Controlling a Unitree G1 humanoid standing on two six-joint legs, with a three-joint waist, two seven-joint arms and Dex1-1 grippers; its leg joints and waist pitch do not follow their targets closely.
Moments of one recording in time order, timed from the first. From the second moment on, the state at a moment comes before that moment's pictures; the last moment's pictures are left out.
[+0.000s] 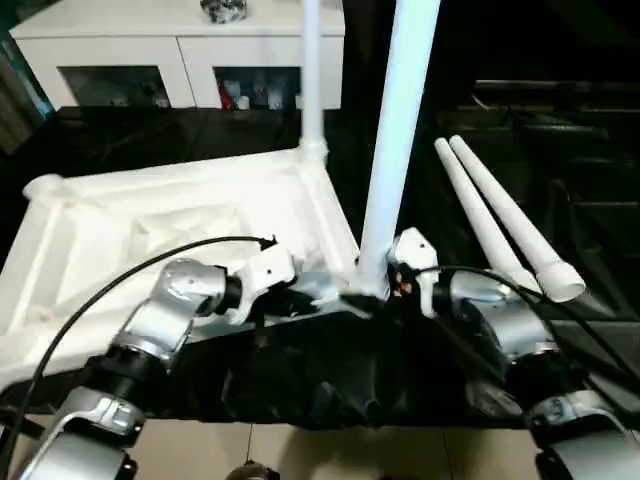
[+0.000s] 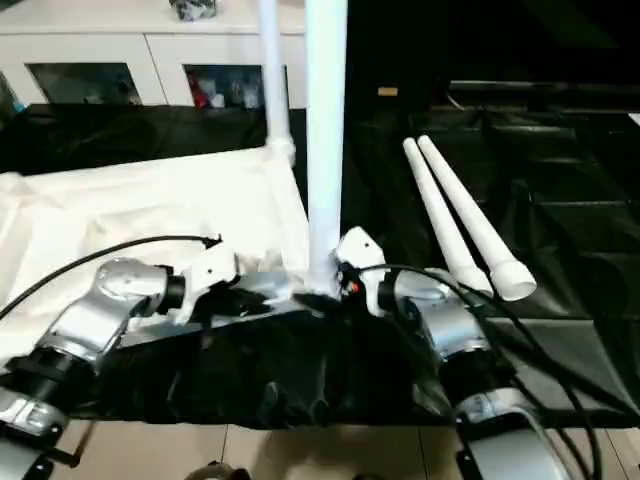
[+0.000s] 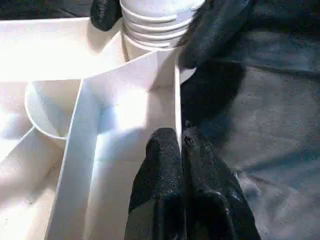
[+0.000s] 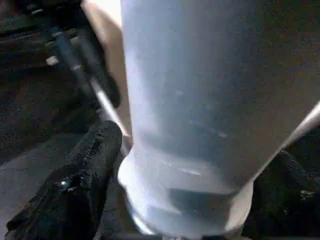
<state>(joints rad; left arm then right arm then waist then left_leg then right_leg) -0.52 0.42 -0.29 0.45 0.01 0.12 -1.21 -0.54 -0.31 0.21 0.63 0.07 0.01 1.12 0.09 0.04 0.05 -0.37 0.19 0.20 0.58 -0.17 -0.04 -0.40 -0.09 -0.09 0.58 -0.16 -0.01</state>
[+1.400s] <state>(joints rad) -0.63 0.09 -0.29 0.64 0.15 0.18 -0.69 -0.56 -0.08 0.01 0.72 -0.04 0.06 0.22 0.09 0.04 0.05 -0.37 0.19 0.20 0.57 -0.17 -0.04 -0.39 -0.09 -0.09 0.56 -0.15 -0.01</state>
